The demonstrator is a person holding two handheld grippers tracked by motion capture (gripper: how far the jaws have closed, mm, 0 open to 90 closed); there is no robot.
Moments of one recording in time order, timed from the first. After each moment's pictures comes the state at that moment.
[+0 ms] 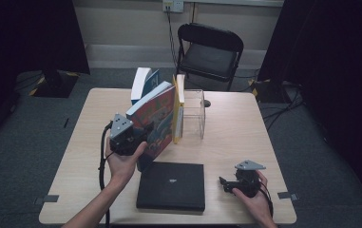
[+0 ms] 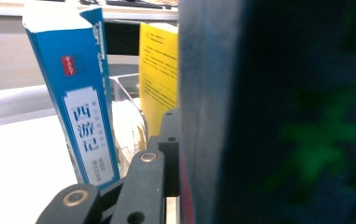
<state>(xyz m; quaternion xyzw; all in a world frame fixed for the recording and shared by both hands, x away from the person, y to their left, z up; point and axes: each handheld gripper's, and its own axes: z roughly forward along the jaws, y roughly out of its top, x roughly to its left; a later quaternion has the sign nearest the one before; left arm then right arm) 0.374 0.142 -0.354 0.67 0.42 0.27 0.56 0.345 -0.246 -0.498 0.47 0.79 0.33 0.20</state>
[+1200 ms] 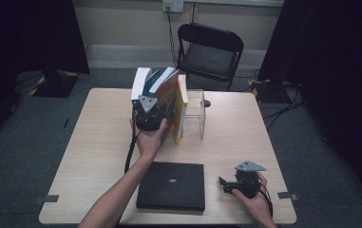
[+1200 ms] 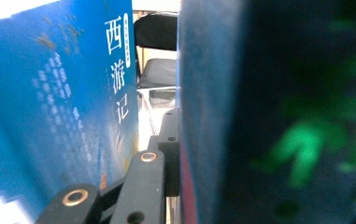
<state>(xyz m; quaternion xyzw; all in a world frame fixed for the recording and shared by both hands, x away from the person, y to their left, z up) 0.458 0.085 -0.368 0.63 0.50 0.32 0.50 0.344 -0.246 -0.499 0.46 0.79 0.34 0.21</state>
